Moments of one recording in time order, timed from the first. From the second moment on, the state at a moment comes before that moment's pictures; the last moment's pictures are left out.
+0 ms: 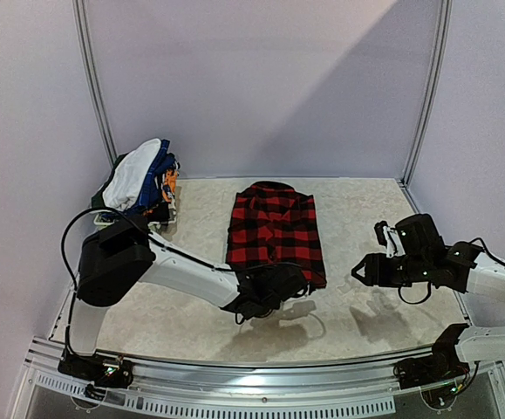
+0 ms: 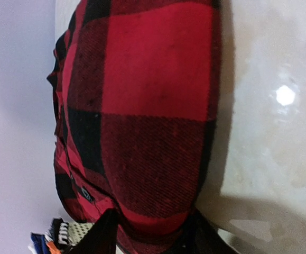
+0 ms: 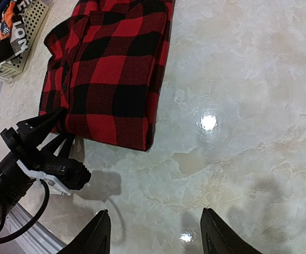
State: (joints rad) left arm -1.21 2.18 1.33 -0.09 -0.77 0.72; right arm 0.60 0.95 0.57 -0.44 -0.08 0.62
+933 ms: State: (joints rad) left arm -1.48 2.02 1.27 -0.48 -0.72 0.33; right arm 0.67 1.25 0.79 -0.33 -0.21 0.56
